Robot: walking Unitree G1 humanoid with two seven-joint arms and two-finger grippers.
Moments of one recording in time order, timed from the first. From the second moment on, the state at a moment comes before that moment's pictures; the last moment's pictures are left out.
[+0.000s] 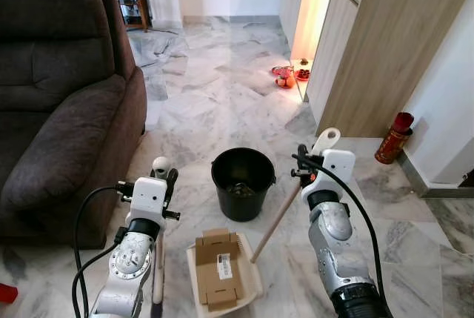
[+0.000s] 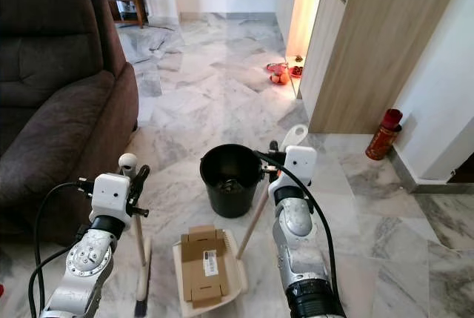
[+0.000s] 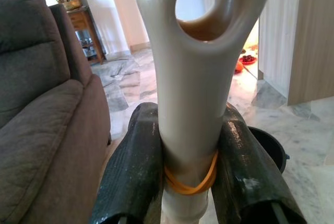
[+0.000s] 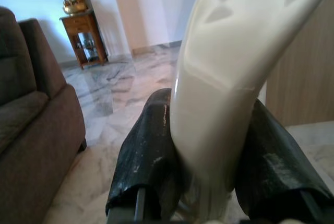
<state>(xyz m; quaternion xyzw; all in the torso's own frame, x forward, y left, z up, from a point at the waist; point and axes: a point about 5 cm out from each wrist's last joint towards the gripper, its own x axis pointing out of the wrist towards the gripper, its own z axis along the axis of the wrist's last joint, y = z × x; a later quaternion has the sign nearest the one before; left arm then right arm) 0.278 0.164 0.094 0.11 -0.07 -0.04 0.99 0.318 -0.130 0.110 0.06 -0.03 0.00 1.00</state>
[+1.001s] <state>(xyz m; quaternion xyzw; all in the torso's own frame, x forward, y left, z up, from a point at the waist) 0.282 0.162 0.094 0.11 -0.07 -0.04 0.99 0.302 -0.136 0.187 0.09 -0.10 0.00 0.99</state>
